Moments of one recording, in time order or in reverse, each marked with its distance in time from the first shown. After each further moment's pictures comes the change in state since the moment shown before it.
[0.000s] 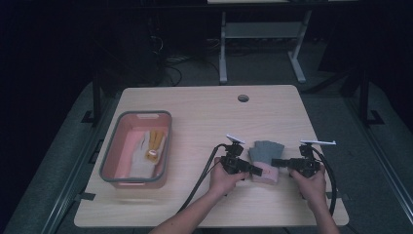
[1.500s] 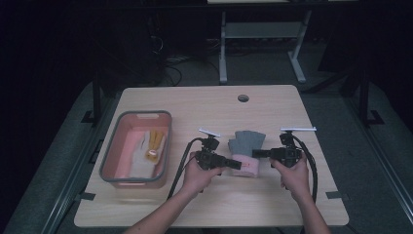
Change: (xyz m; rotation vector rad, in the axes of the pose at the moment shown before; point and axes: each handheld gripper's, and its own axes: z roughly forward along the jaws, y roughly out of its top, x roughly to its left) left arm 0.007 -0.010 -0.079 -0.078 0.005 0.041; right arm 0.071 0.022 0.020 0.032 0.068 -0.098
